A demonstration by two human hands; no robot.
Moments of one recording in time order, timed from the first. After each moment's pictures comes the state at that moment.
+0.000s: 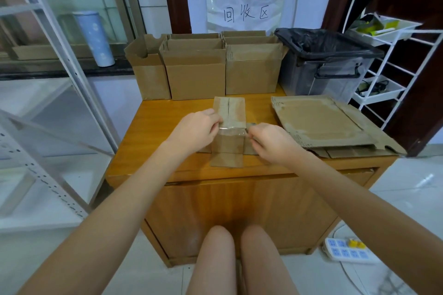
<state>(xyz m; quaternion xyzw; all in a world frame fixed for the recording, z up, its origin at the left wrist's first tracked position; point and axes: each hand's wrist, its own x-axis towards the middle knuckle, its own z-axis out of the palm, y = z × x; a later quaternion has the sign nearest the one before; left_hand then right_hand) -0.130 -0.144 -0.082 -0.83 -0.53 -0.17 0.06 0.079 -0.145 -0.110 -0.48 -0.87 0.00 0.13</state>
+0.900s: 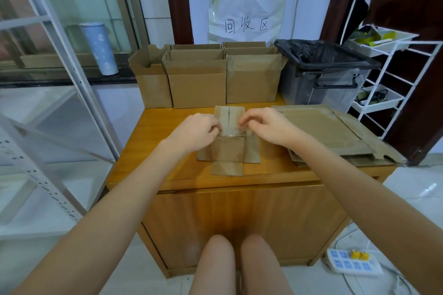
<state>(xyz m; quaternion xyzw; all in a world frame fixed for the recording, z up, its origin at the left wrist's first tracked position) -0.134 -0.135 -0.066 -0.83 -0.54 -0.14 0.00 0.074 -0.127 -0.060 -0.47 -0.82 0.20 0.24</state>
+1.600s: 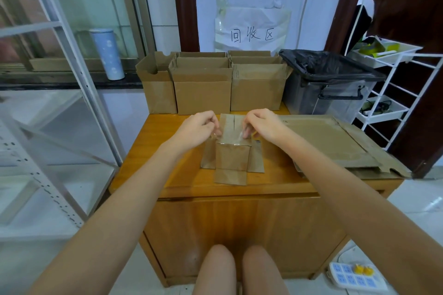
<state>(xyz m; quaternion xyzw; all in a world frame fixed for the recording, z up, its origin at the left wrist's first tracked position) -0.146 -0.120 -0.064 -0.72 -0.58 -0.30 -0.23 0.054 -0.091 -0.064 -0.53 -0.72 0.32 0.30</state>
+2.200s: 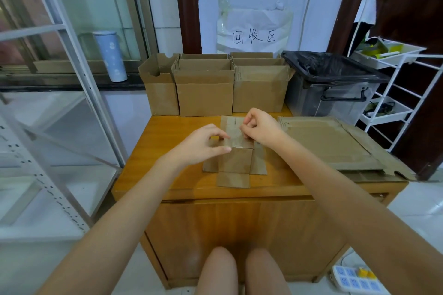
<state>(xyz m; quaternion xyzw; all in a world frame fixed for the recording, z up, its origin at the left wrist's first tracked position) -0.150 -0.134 -0.079 -0.79 -0.53 -0.23 -0.22 0.042 -0.083 -0.075 -0.56 -0.74 0.21 0.29</state>
